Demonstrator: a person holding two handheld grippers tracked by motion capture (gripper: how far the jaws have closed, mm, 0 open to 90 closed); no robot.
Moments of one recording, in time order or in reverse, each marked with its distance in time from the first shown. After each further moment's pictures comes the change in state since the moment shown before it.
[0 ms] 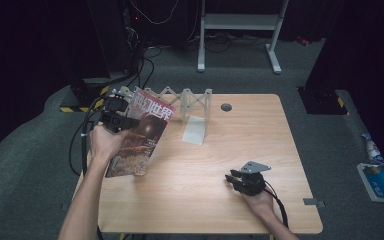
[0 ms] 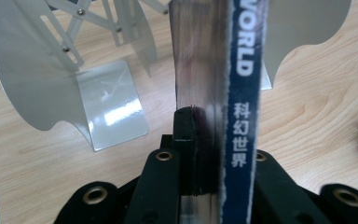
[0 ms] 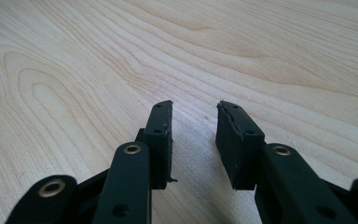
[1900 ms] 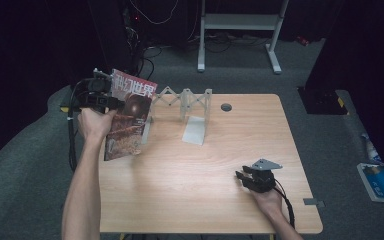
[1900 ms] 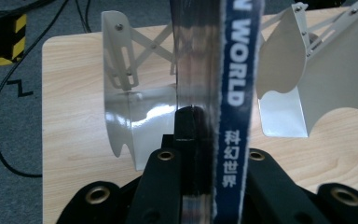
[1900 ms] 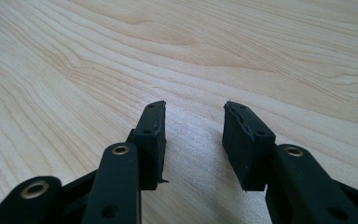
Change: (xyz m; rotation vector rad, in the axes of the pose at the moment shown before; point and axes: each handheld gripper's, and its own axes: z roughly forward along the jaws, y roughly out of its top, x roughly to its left) left arm 0.053 0.029 -0.008 -0.071 0.094 -0.159; right arm -0.026 -0.009 -0.013 -0.005 -0.098 0.063
